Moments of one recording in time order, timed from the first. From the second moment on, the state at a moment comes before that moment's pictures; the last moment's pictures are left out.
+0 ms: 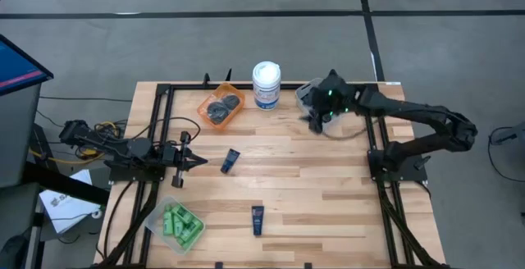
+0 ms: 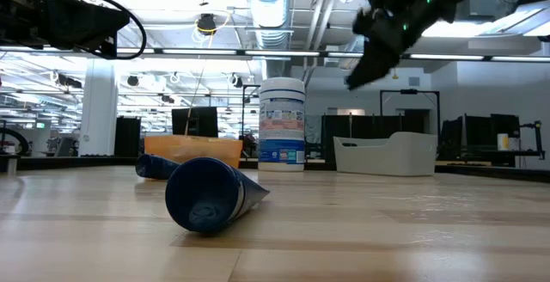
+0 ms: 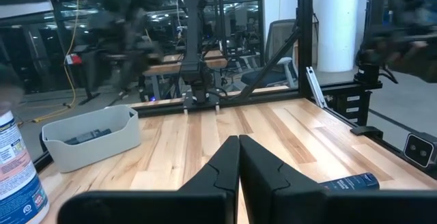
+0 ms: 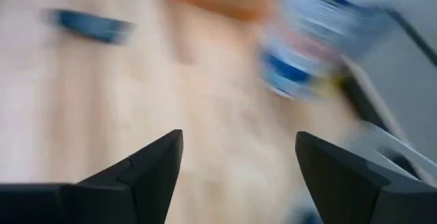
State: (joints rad) left arm -0.30 0.21 0.01 0.25 -0.24 0.11; right arm -0.50 1.26 0.89 -0.38 -0.12 -0.18
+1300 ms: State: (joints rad) left arm -0.30 0.28 0.01 0.28 -0.24 0.11; right arm 0.39 2.01 1.35 -0.05 -0.32 -0.56
